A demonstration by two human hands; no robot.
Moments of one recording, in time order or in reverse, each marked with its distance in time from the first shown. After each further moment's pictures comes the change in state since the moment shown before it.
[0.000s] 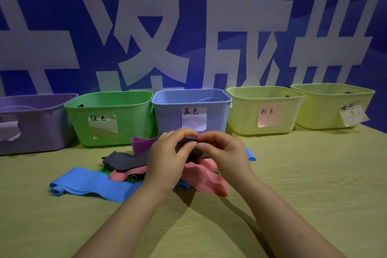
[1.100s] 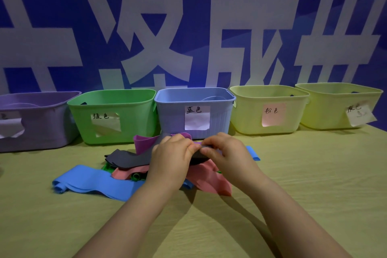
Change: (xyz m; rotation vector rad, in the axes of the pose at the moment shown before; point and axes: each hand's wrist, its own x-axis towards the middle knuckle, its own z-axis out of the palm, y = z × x) left_hand 0.001 -0.005 0.002 0.387 -0.171 -0.018; right_hand 0.005 0.000 -0.007 -0.595 -0.187 -0.042
